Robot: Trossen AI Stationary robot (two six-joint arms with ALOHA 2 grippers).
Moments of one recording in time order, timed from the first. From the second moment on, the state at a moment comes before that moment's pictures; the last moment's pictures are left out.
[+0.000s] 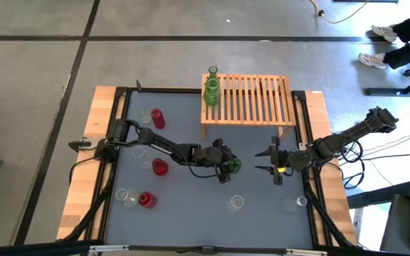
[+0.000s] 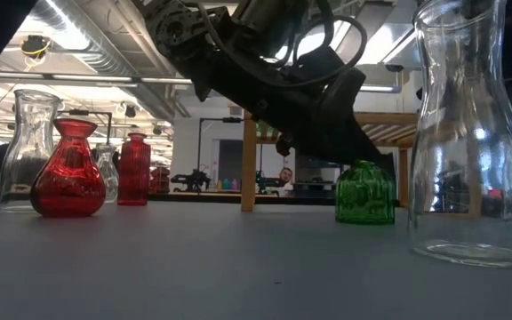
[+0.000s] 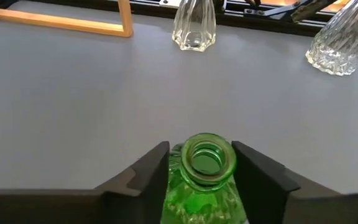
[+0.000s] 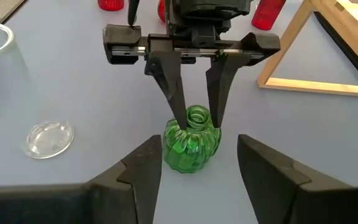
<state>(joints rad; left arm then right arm) -0.09 2.12 1.26 0.38 -0.24 -0.18 0.47 0.76 0.46 -0.29 0.44 0.15</state>
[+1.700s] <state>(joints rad) -0.19 1.72 1.26 0.16 -0.37 -0.14 0.47 0.76 0.46 -0.31 0.44 0.19</state>
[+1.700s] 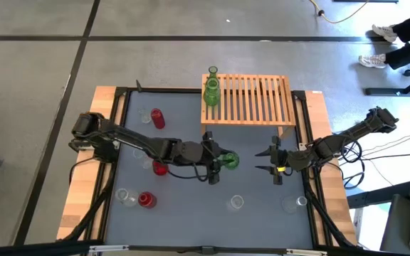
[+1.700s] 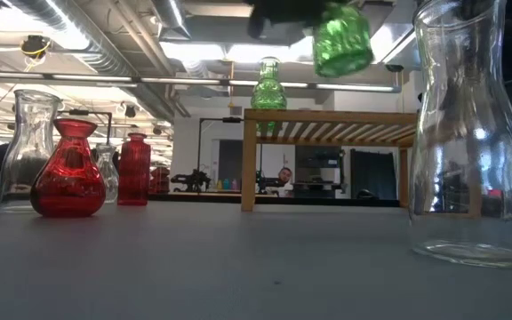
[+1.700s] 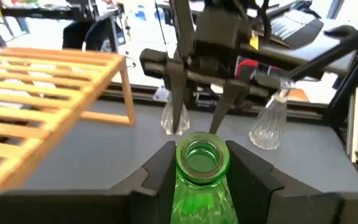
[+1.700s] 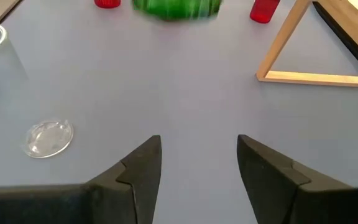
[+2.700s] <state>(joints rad) 0.13 1.58 1.26 -0.08 -0.47 -0.15 0.47 0.76 0.46 -0.31 0.44 0.19</state>
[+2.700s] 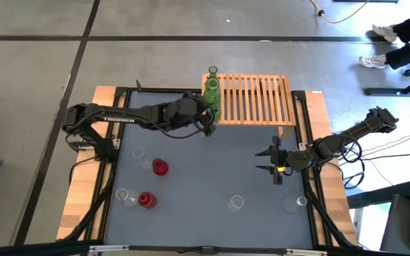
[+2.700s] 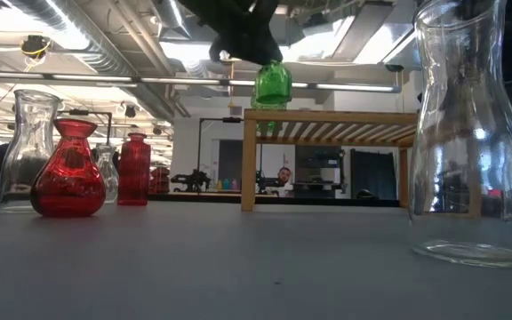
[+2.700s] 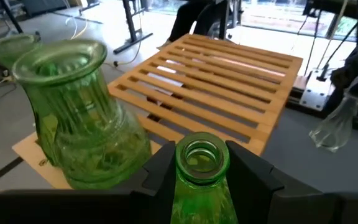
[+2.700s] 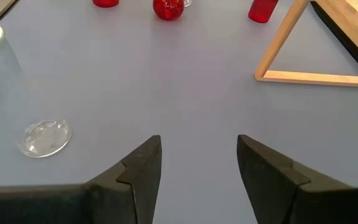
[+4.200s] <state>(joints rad) 0.14 1.49 1.26 -0.14 -0.44 -0.13 0.47 0.76 0.46 -0.31 0.45 0.19</state>
